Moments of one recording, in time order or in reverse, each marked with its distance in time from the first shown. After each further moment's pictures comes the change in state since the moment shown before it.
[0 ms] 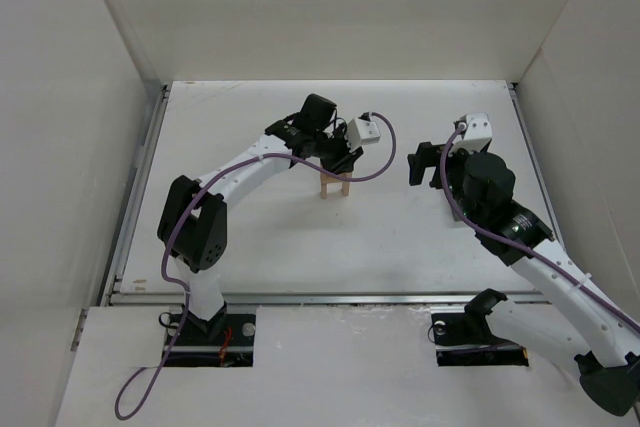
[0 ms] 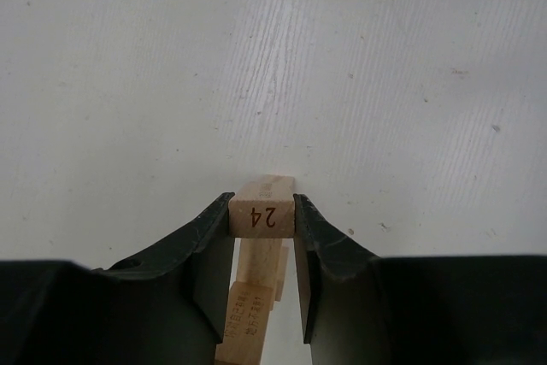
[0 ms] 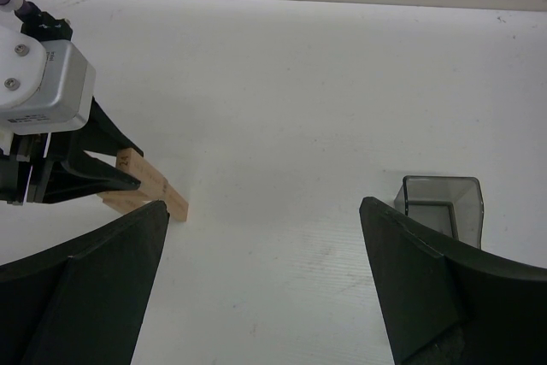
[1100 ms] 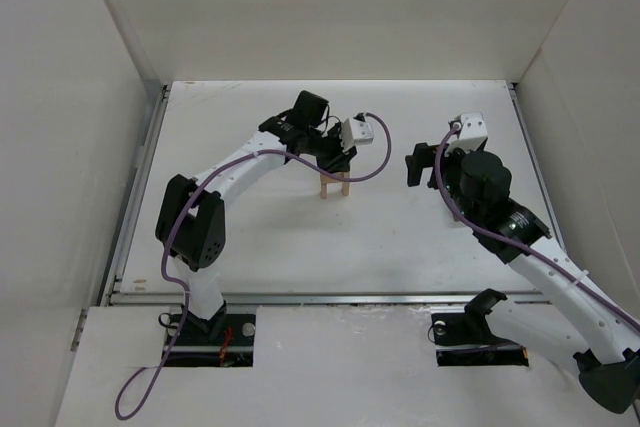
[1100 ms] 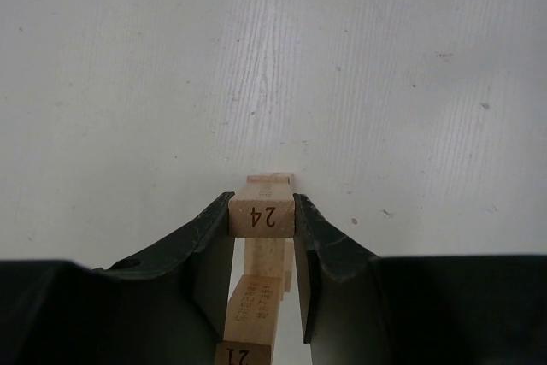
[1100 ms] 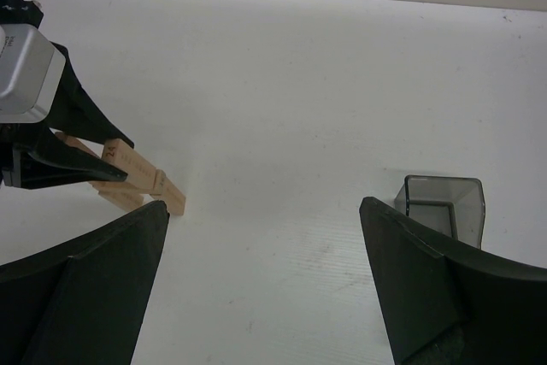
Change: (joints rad) left arm 0.045 0.000 0.008 -0.036 0.109 0.099; right arm 0.000 0.019 0.000 0.000 -0.016 -0.019
